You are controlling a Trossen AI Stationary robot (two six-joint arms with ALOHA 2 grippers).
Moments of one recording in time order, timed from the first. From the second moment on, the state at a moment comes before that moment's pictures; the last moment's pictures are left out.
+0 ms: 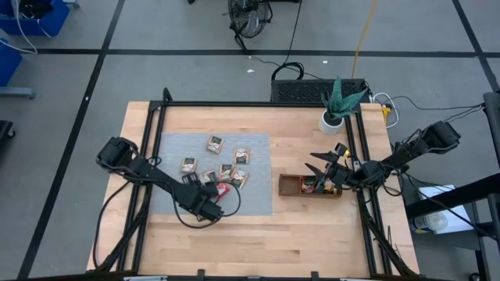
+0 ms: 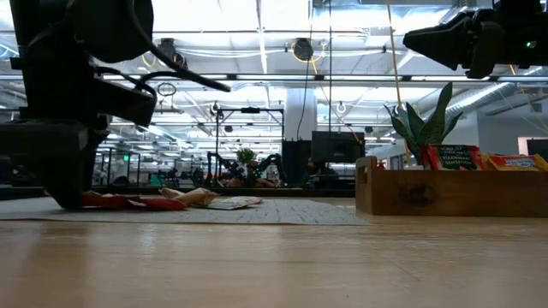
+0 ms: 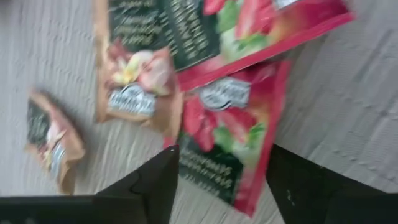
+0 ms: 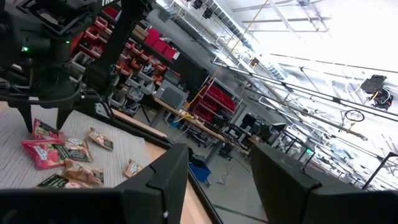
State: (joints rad) left arm -0.45 1.76 0.99 -0.98 -0.27 -0.86; right arm 0.42 0.97 0.04 1.28 0.76 -0.82
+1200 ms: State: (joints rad) left arm -0.50 1.76 1.27 -1.20 -0.66 -0.04; right arm 0.26 0.97 0.06 1.19 0.54 -0.39
